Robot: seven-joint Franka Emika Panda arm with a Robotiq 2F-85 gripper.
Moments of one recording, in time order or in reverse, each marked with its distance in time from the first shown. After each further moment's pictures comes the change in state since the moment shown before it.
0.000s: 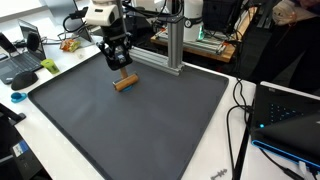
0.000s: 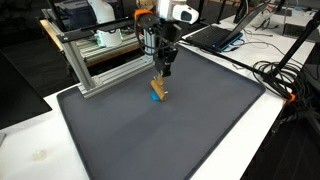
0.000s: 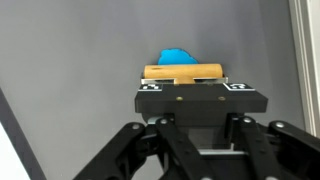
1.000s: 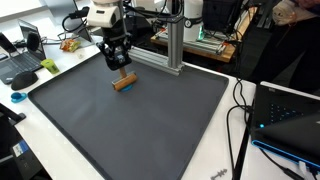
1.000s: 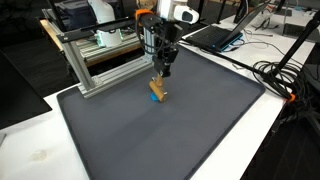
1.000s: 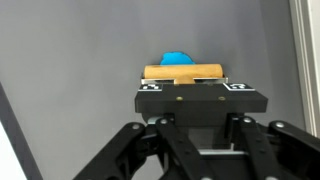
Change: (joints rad) arm 0.006 0.004 -0.001 0.001 -0.050 0.000 0.015
